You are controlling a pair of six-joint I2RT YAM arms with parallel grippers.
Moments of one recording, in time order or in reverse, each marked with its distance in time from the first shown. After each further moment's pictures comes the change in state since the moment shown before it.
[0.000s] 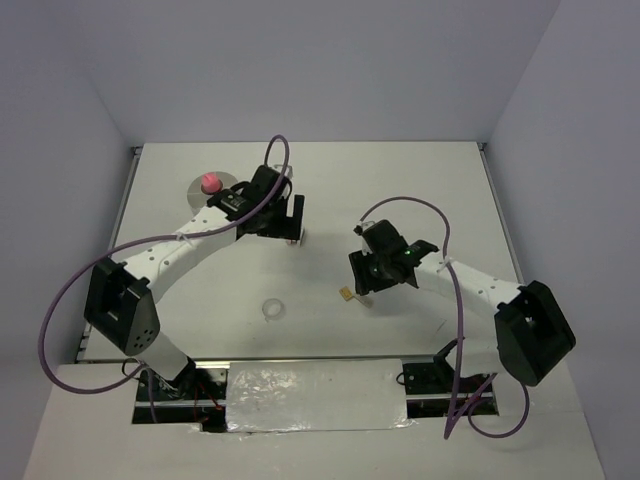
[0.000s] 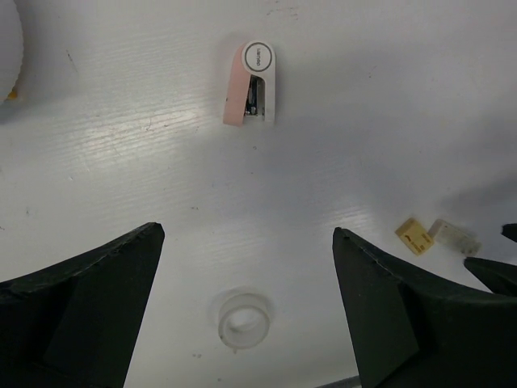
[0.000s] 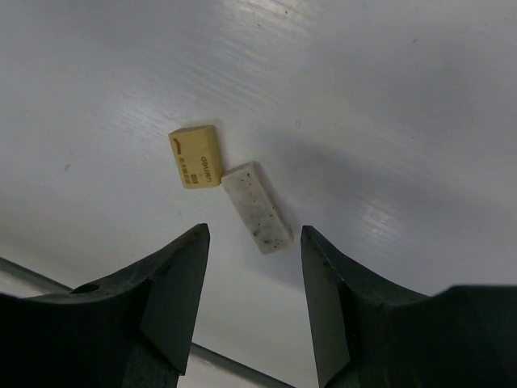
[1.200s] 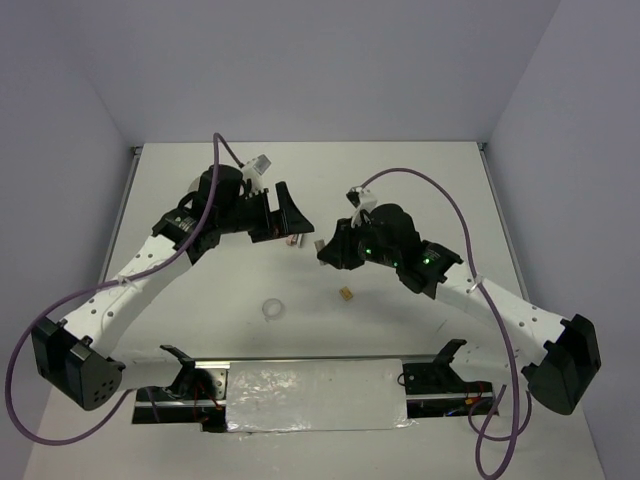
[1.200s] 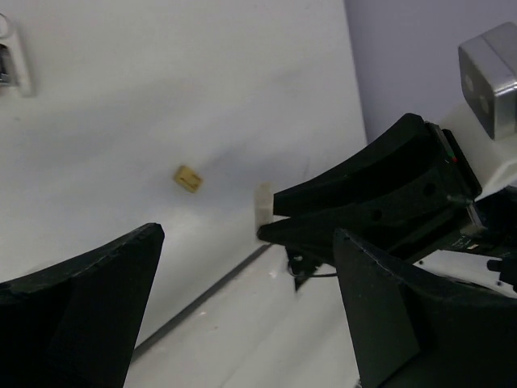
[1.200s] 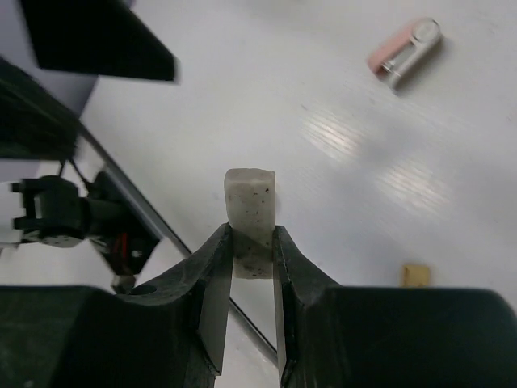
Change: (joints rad) left arm 0.080 -0.341 -0.122 0.146 0.527 -0.269; right arm 0.119 -0.204 0.084 0.282 -0.129 0.217
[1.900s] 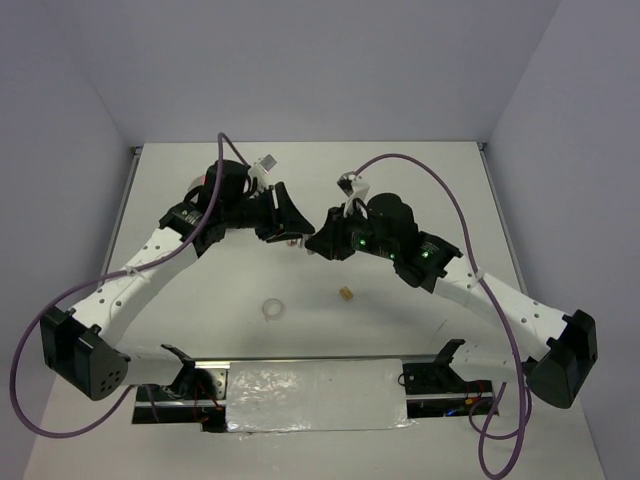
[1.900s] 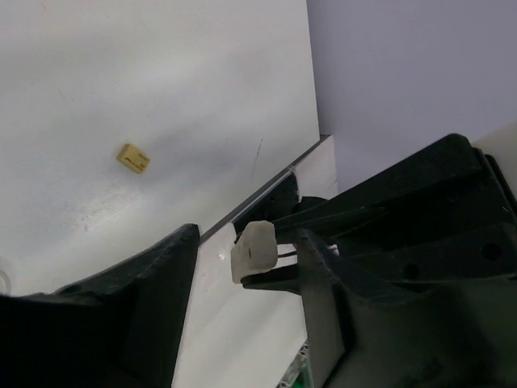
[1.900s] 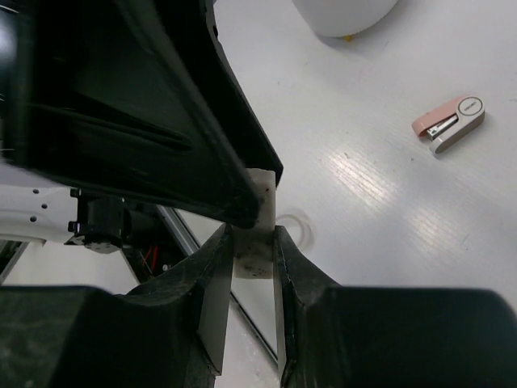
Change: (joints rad) left arm -0.001 0.051 0.018 0.037 0.138 -0.169; right arm 0.054 0.042 0.144 0.048 -0.041 -0.025
